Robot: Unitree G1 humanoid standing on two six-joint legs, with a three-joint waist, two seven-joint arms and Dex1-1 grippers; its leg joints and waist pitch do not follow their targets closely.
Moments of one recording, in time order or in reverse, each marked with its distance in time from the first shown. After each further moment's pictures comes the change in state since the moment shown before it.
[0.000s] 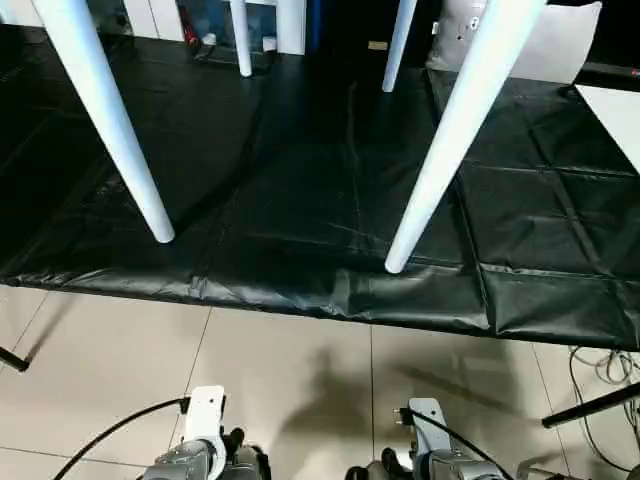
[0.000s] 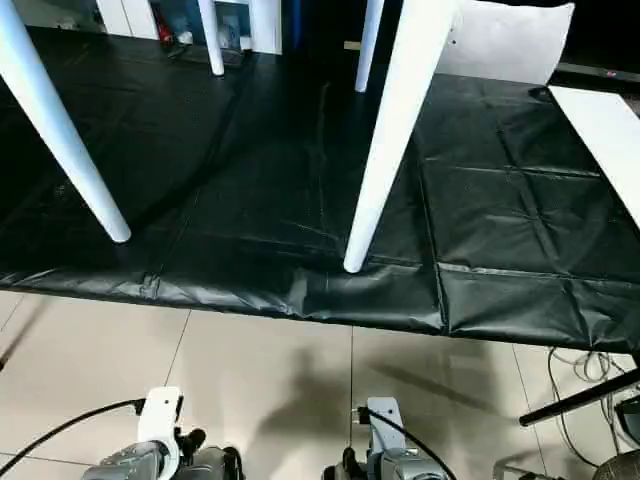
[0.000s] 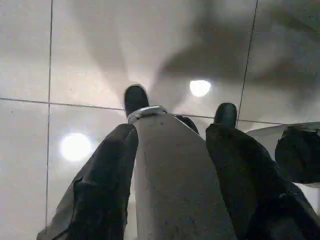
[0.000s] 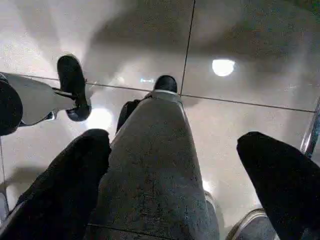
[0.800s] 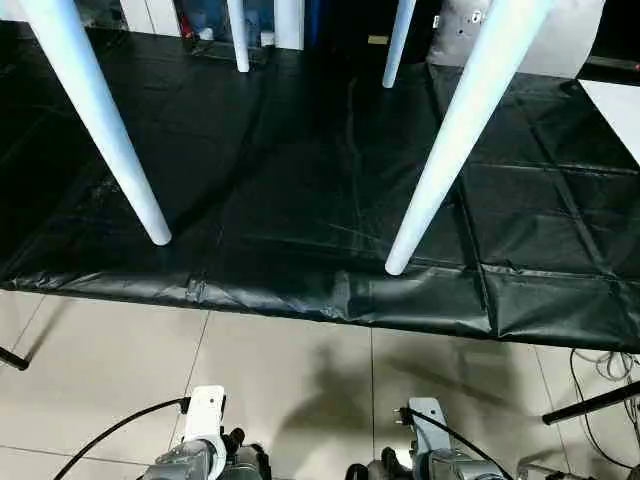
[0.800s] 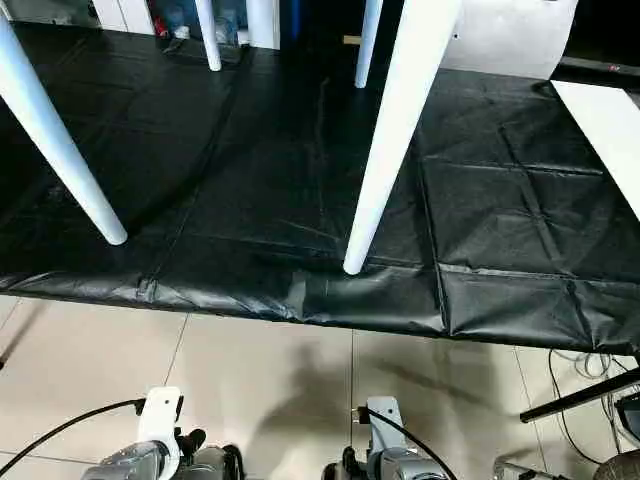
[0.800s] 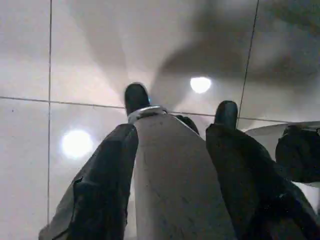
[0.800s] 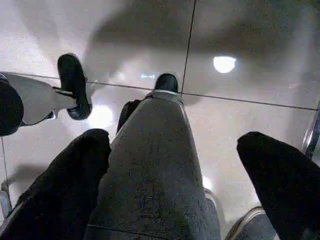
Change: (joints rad) left arm 0.000 0.000 0.000 0.000 0.000 0.000 0.000; right arm -0.001 0.000 0.000 0.000 0.000 0.000 0.000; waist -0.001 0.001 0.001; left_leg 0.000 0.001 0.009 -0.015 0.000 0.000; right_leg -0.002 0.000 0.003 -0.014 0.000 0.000
